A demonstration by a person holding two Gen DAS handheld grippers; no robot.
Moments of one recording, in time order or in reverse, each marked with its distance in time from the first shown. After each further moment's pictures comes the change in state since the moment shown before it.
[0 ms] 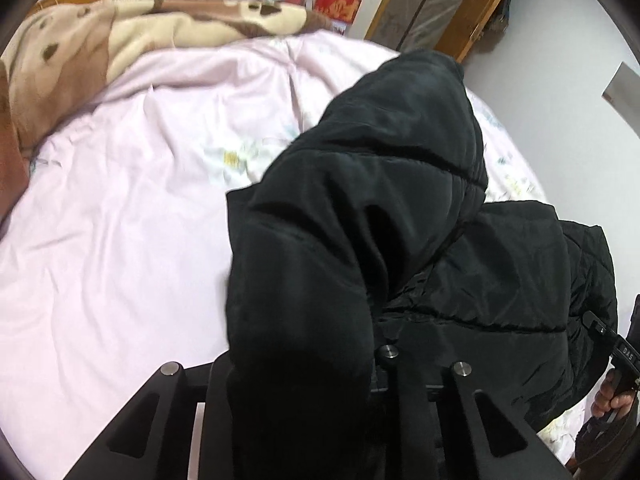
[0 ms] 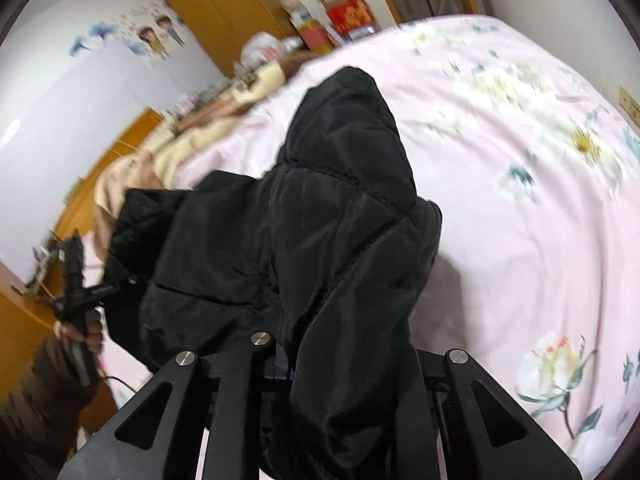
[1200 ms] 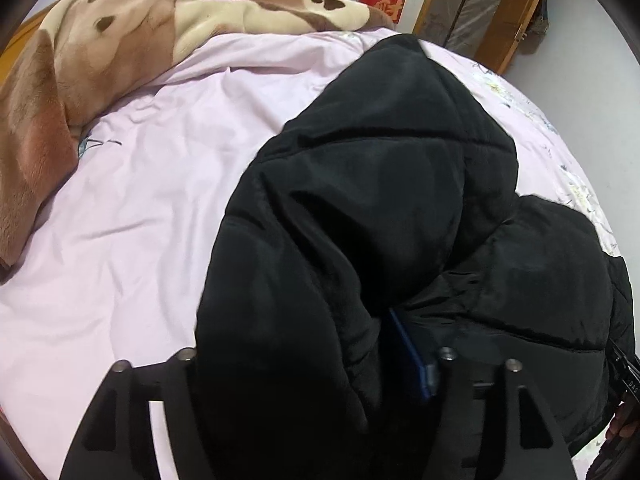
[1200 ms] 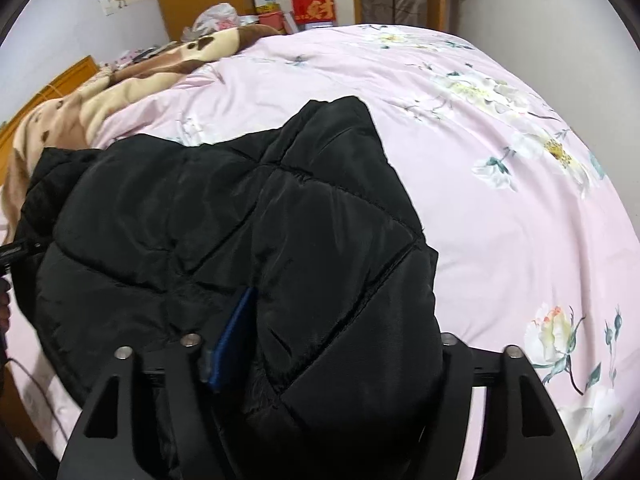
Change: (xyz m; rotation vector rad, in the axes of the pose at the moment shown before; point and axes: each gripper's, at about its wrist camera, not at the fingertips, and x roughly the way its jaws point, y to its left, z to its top) left arm 0.032 0.108 -0.003 -0.032 0.025 0.165; right arm 0.091 0.051 -0.038 -0.107 0.046 -0.433
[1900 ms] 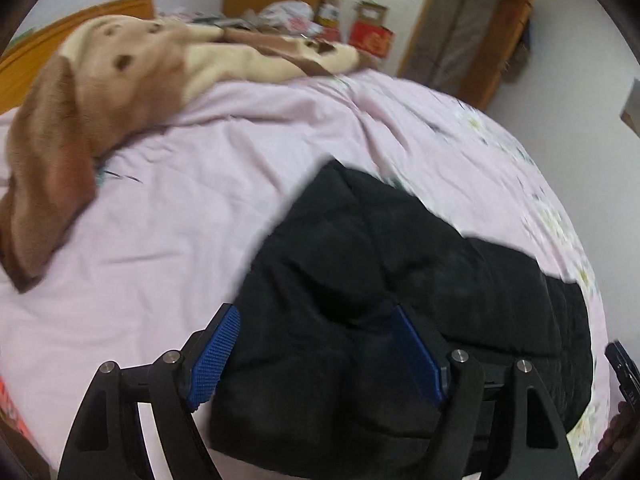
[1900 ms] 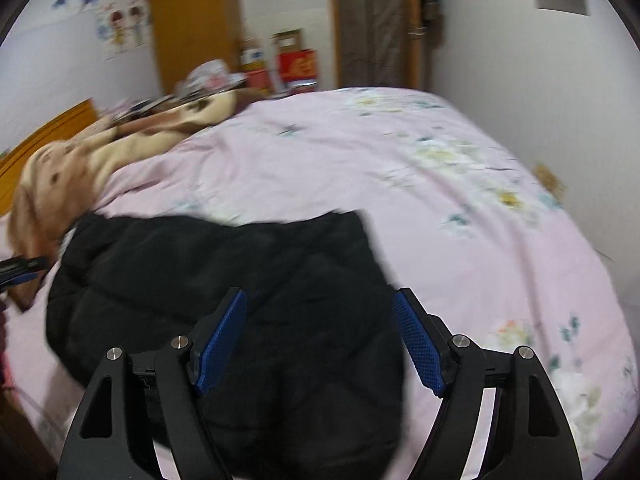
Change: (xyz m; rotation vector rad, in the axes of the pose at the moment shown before) left arm -0.074 -0.005 -0.007 0.003 -0.111 -0.062; right arm -0.098 0.030 -0.004 0.015 -0.215 -0.029
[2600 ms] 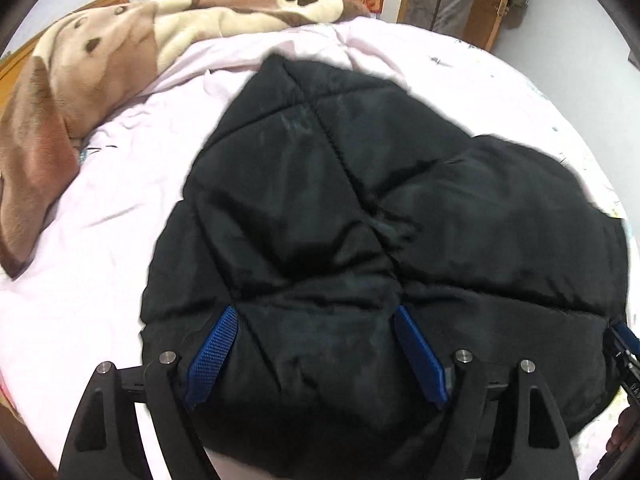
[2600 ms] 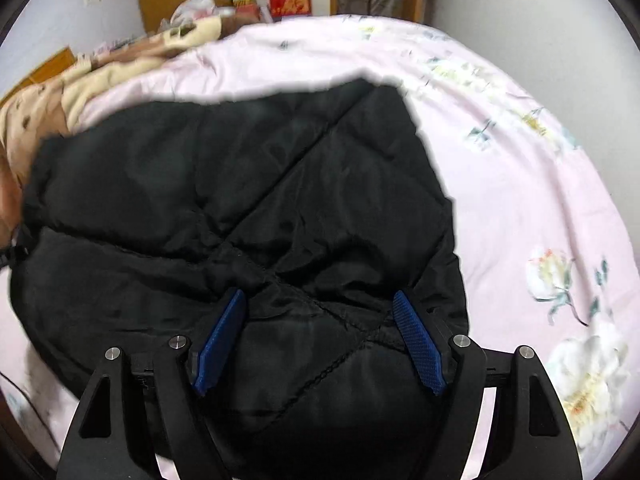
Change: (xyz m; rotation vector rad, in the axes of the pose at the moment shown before) left arm 0.042 -0.038 -0.051 0.080 0.096 0.091; right arm 0.060 0.010 -0.041 0.008 0.189 -0.072
